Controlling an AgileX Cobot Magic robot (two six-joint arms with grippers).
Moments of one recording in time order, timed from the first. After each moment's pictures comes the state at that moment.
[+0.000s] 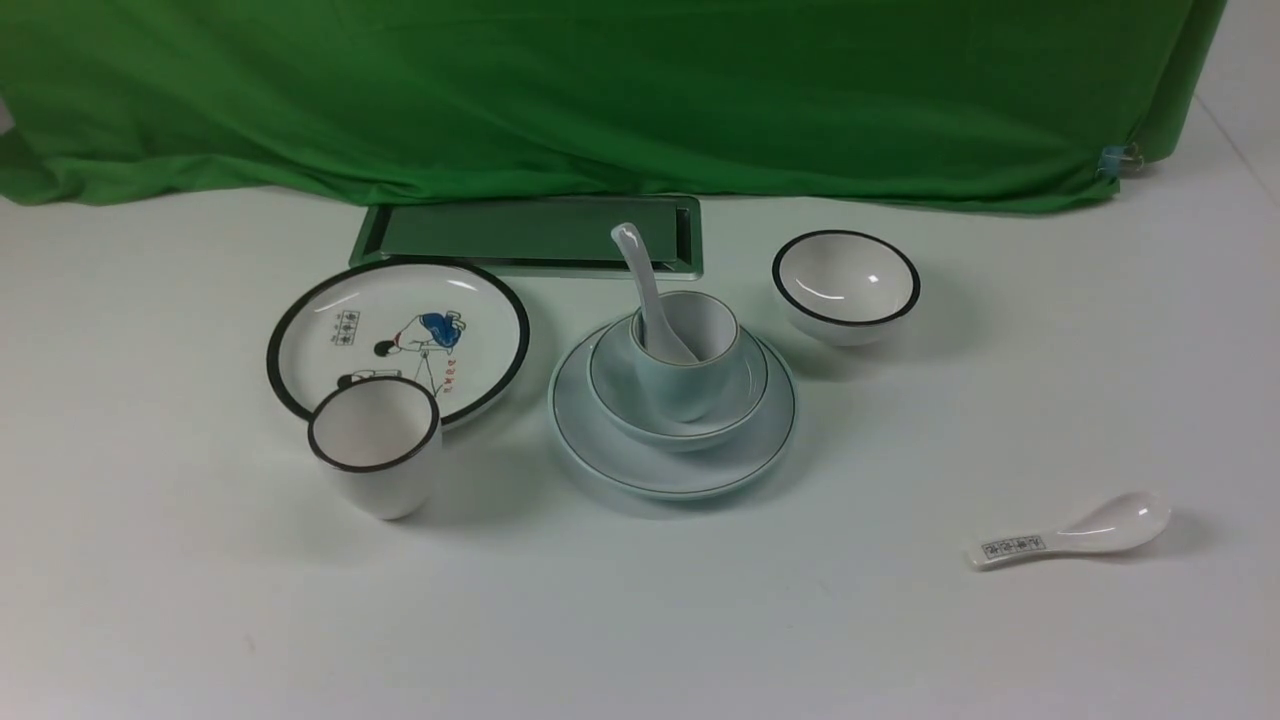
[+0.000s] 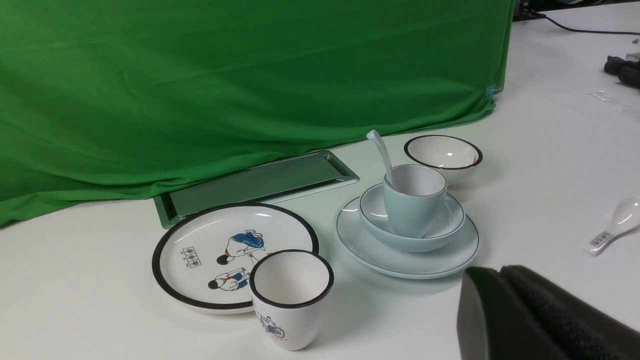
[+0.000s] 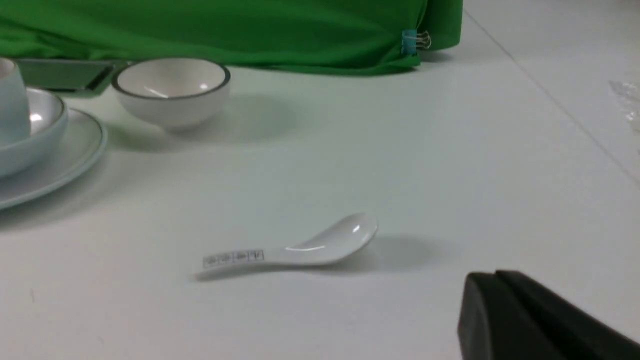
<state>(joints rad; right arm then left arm) -0.01 0.00 0.01 0.00 0.20 0.02 -0.44 0.05 -0.53 0.04 0.66 0.00</state>
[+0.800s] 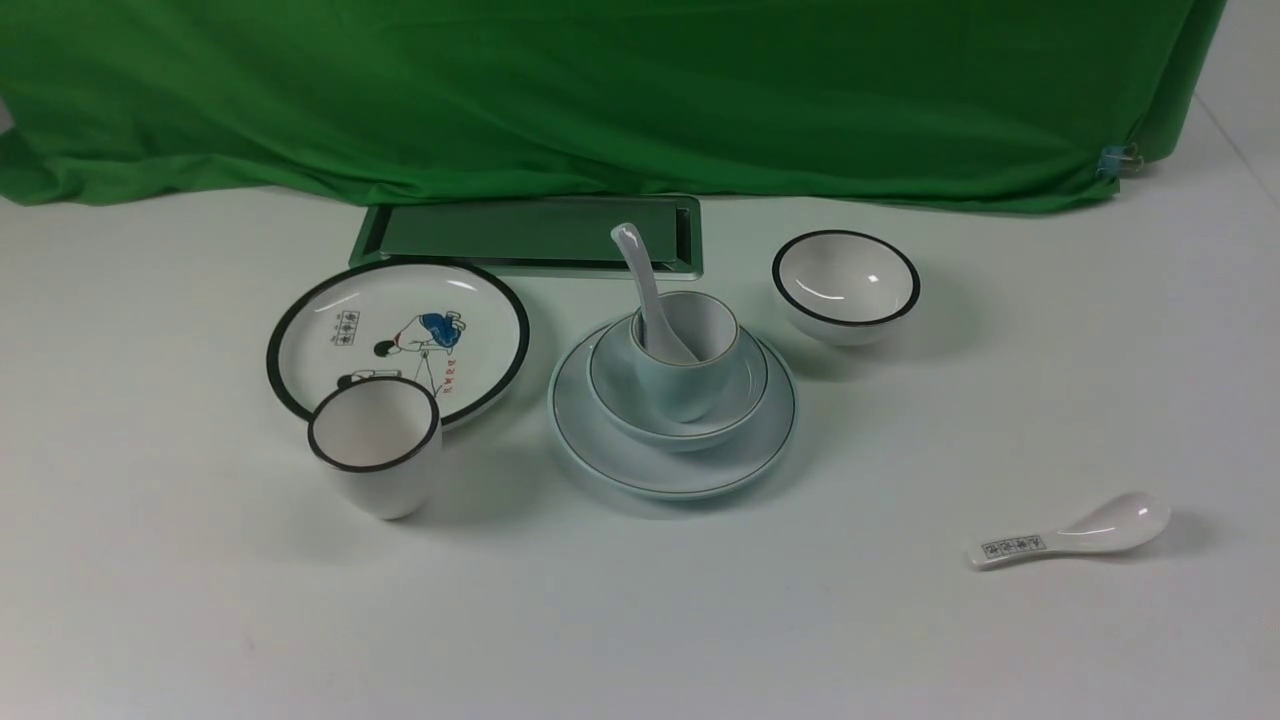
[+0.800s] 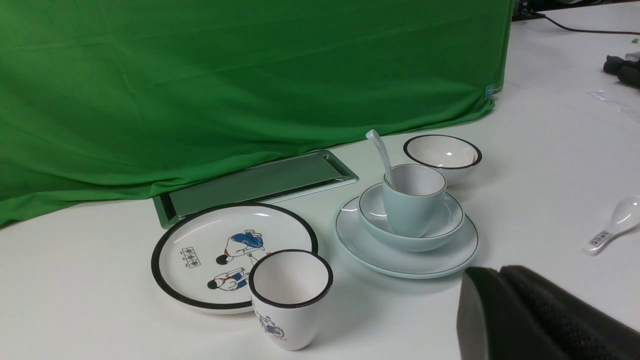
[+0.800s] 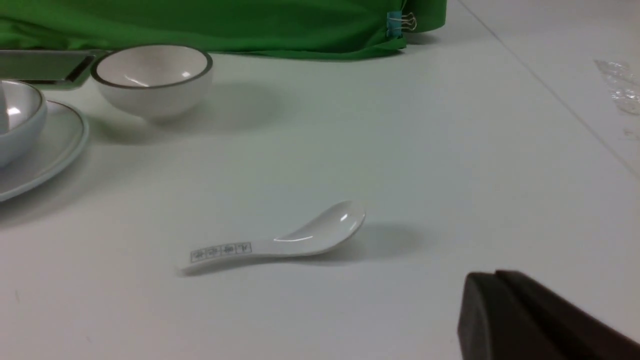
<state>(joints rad) -0.04 0.00 0.01 0.02 0.22 0.02 -0.44 0.05 -0.53 0.04 0.66 0.00</state>
